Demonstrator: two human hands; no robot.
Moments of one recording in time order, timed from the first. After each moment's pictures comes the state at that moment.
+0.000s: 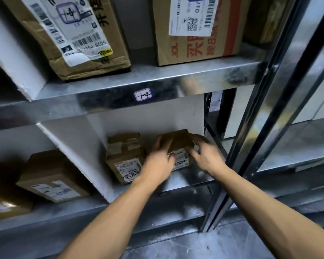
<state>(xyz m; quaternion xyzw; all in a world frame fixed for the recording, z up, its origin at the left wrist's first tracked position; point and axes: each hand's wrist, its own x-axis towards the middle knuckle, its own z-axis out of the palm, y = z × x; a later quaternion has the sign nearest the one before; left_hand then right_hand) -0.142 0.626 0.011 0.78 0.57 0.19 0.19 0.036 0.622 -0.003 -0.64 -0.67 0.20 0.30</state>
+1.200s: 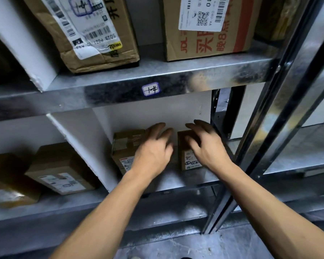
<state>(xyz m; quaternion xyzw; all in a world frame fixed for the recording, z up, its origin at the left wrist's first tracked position) -0.167 0.622 0.039 0.79 0.55 0.26 0.04 0.019 0.619 0.030 -0.61 -0.70 0.12 0.35</state>
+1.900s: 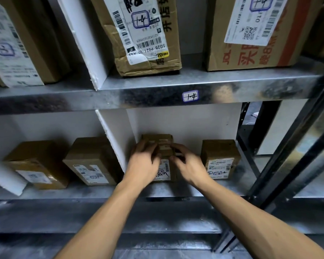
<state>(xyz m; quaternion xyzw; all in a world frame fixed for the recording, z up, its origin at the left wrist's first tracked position) -0.254 0.614 0.016 0.69 0.67 0.24 0.08 -0.079 0.627 -0.003 -0.51 -0.71 0.34 0.36</state>
